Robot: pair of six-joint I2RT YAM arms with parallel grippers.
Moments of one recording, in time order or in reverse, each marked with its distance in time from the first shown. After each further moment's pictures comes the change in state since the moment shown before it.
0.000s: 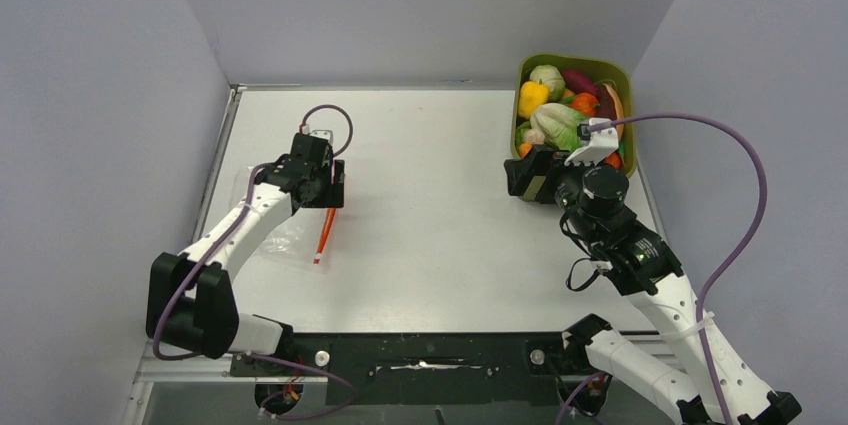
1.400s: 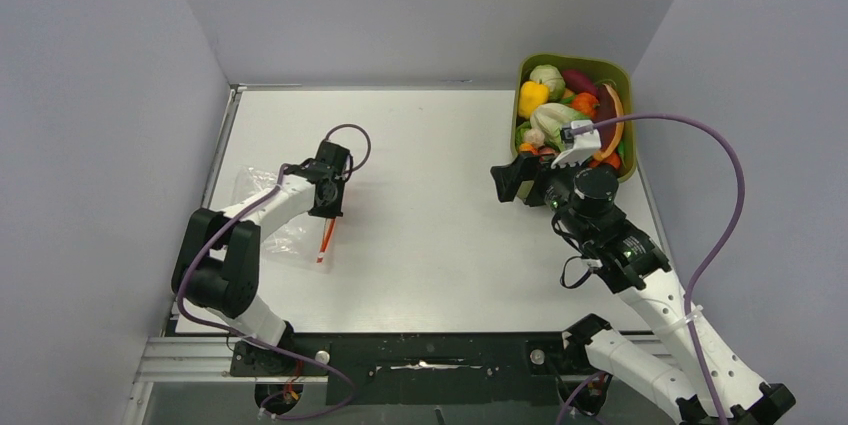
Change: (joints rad) left arm -0.047 0.225 -0.012 0.044 -0.078 0.058; right arm 0.000 0.019 -0.073 0.099 -0.112 -0.031
